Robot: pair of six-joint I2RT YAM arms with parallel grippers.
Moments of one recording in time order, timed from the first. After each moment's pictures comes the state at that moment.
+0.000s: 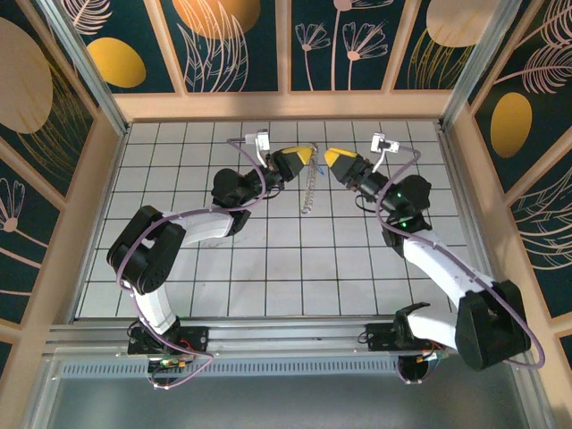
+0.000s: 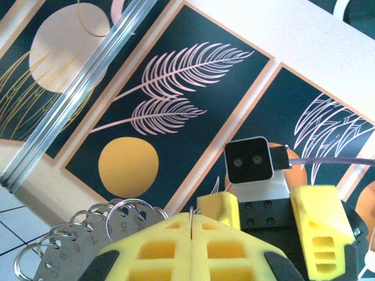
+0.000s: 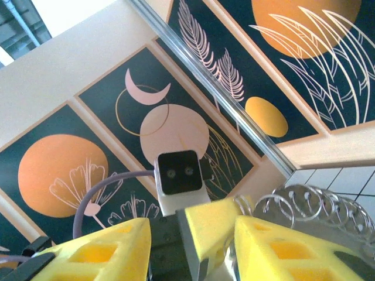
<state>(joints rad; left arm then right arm) -0.63 1.80 0.98 1.31 0.52 -0.96 0.35 1.20 0.68 0.89 -0.63 0.98</state>
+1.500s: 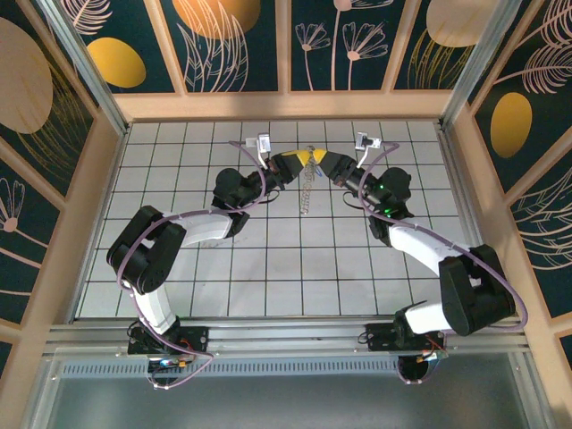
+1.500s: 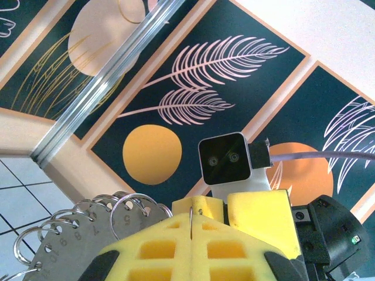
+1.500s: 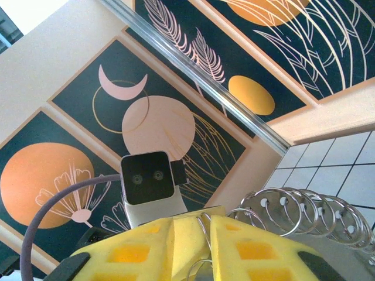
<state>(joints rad) -0.62 1.80 0.95 1.24 0.49 -0.96 0.39 1.39 0.70 0.99 -0.60 1.04</state>
